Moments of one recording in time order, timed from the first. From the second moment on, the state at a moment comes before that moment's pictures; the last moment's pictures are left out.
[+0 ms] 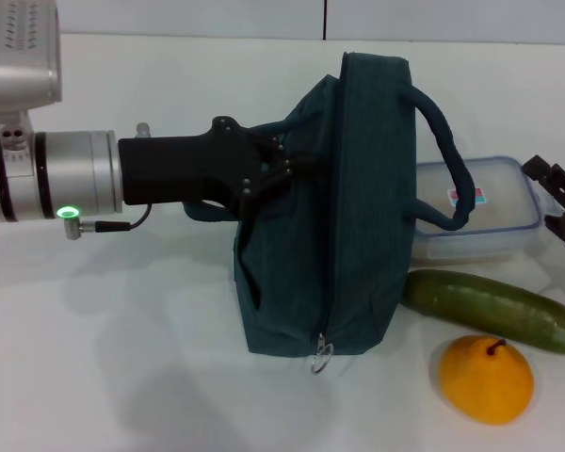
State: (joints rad) left arm -0.48 -2.09 1.02 0.80 1.68 1.54 -1.41; right arm 0.51 2.03 -1.01 0.16 -0.85 -1.33 1.50
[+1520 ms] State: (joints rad) left arm -0.49 -2.09 1.03 0.77 1.66 1.52 -1.41; right arm 0.55 2.03 -0.80 0.15 -1.04 -1.33 1.47
